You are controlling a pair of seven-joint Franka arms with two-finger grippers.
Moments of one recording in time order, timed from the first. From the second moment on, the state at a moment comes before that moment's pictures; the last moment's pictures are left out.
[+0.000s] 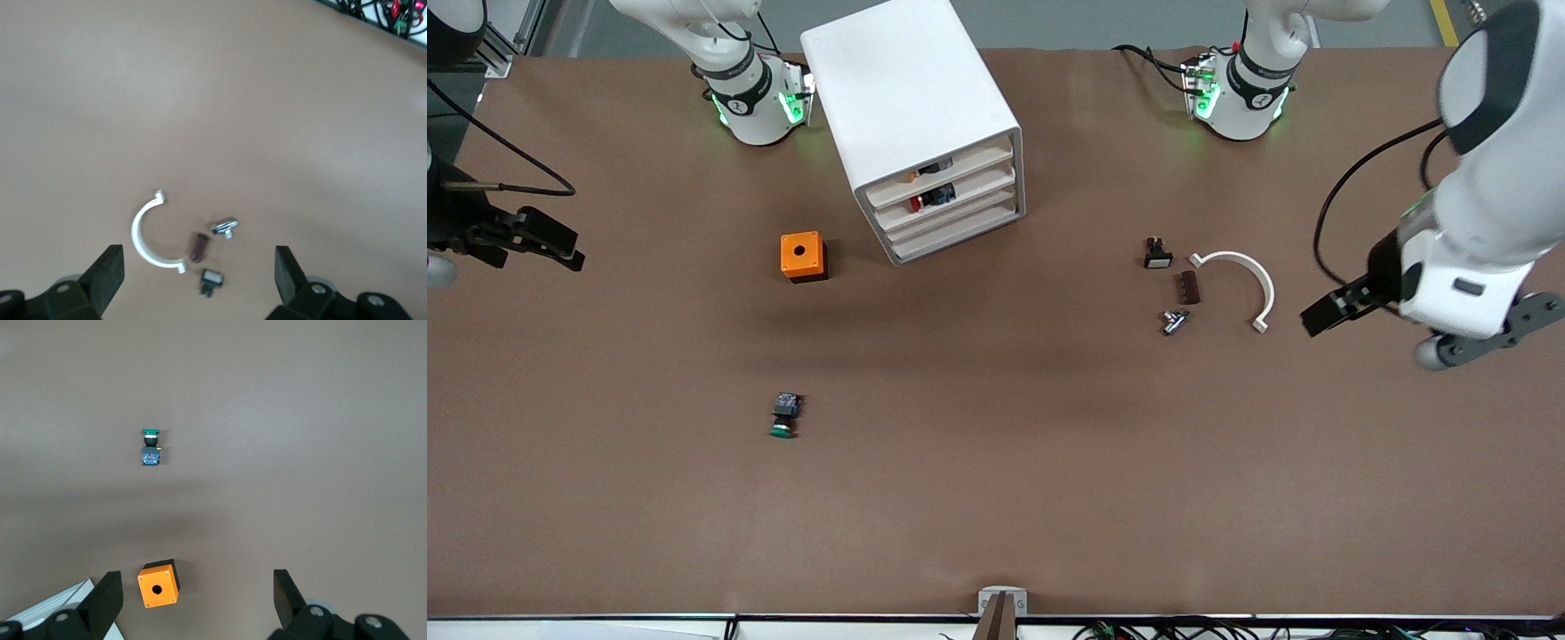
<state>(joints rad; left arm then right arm) -0.28 0.27 0.10 -1.25 -0.01 1.51 -0.54 -0.04 0.04 0.04 -1.54 0.01 1.59 0.07</state>
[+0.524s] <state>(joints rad) -0.17 0.12 0.07 -1.38 -0.01 1.47 -0.33 -0.04 0.04 0.05 -1.54 0.01 1.59 0.07</state>
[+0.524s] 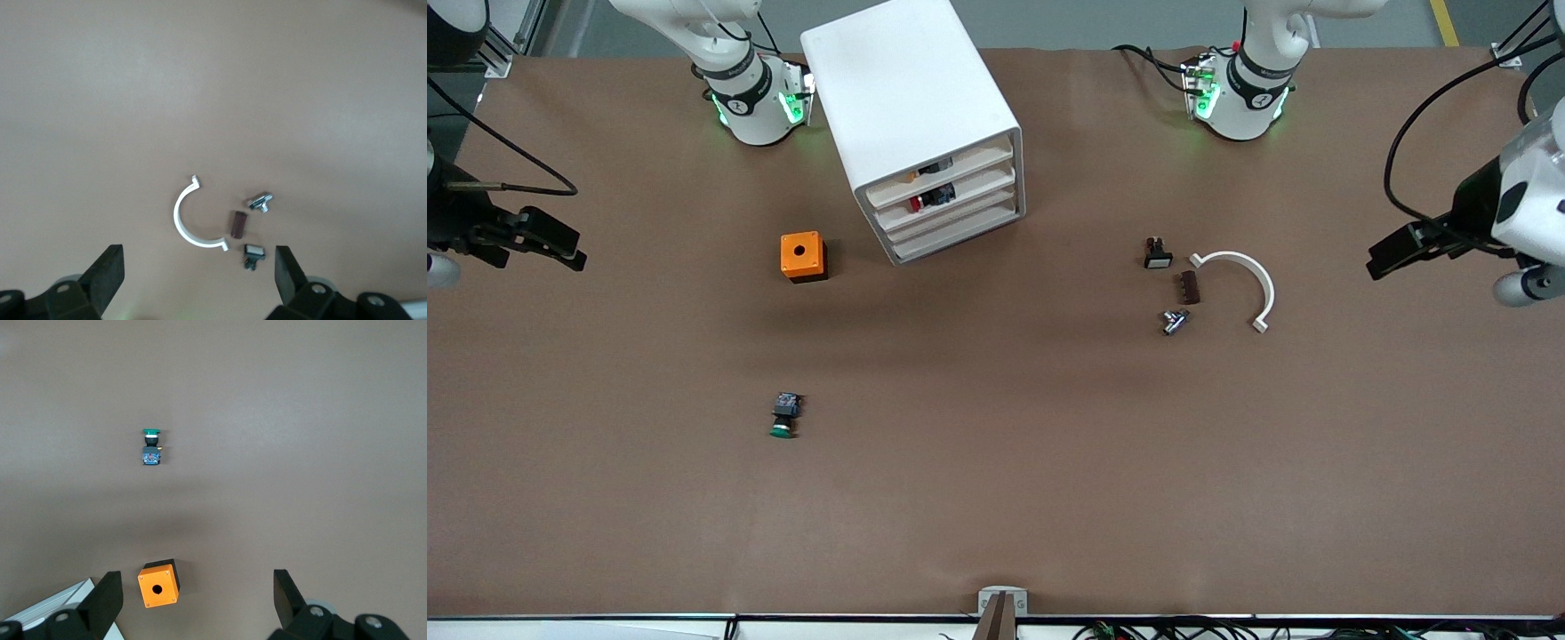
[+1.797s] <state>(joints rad) 0.00 -0.10 -0.14 -1.63 -0.01 1.49 -0.30 -0.04 0.04 0.05 -1.54 0.00 1.59 0.07</state>
